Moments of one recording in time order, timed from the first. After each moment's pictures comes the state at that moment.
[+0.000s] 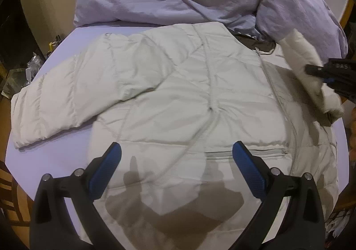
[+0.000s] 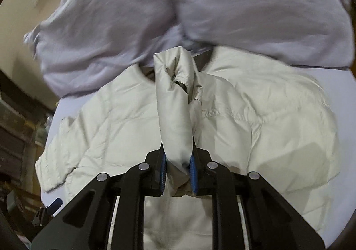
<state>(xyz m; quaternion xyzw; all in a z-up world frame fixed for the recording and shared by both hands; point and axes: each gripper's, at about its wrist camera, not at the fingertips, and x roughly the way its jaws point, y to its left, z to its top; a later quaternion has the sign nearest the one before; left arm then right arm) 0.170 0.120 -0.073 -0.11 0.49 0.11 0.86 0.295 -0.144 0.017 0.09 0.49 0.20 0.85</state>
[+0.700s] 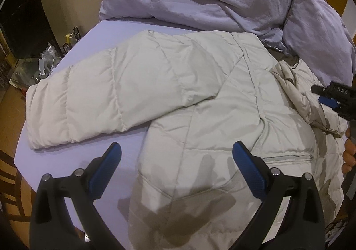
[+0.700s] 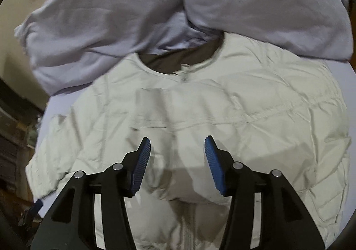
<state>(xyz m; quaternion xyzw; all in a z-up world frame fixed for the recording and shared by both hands) 0.150 0.191 -0.070 -0.13 0.49 0.15 0.85 0.291 -0.131 -0.011 0.08 0.49 0.15 0.85</state>
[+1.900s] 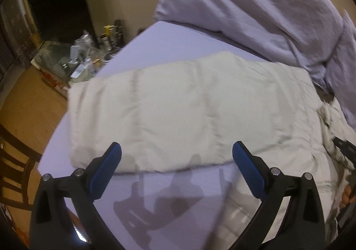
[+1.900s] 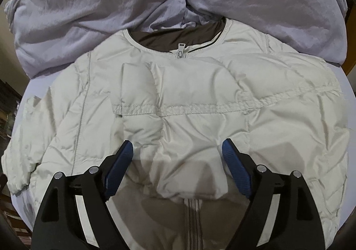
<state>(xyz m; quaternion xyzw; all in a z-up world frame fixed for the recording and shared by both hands) 0.125 0.320 -0.069 -0.17 0.46 0.25 0.83 0.290 -0.106 -0.037 0.02 0.50 0.11 0.86</state>
